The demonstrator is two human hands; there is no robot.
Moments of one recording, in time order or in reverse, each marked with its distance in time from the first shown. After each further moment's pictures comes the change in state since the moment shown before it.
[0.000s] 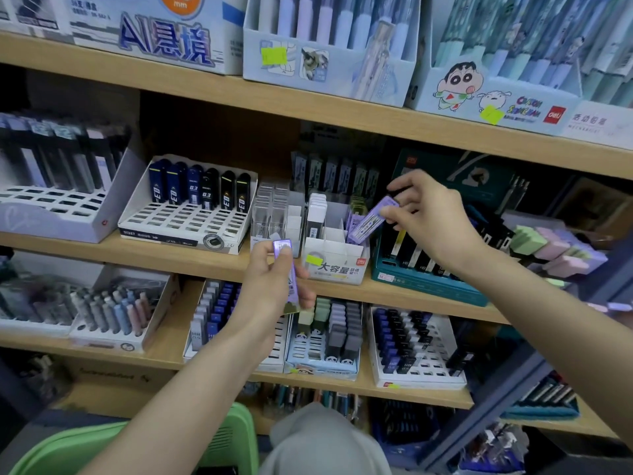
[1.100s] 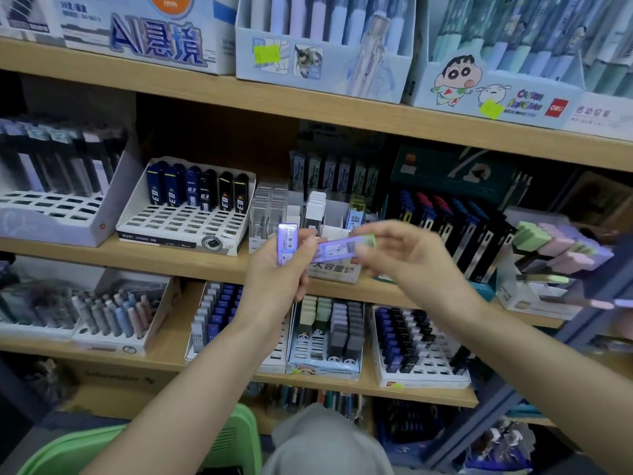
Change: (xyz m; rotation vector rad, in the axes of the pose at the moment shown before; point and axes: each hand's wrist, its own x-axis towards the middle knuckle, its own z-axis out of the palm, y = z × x) left_hand 0.003 0.002 0.007 0.030 -0.043 0.092; right_hand -0.057 -0.032 0.015 0.539 -0.162 0.198
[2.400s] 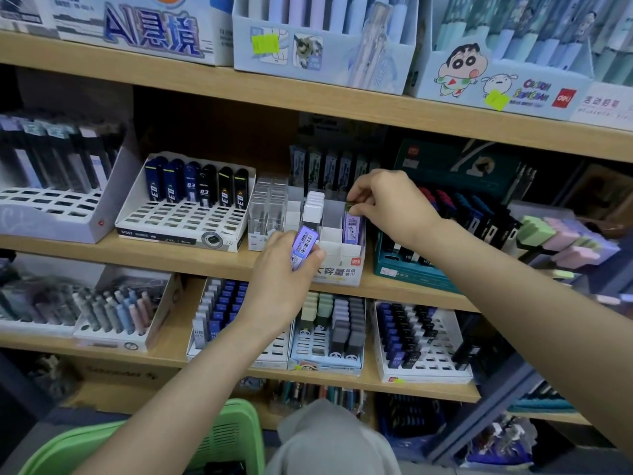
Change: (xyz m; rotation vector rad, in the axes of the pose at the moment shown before) left_hand 0.017 -0.014 -0.005 0.662 -0.015 0.361; right_hand 0.095 0.009 -0.007 -0.875 -0.011 -0.274
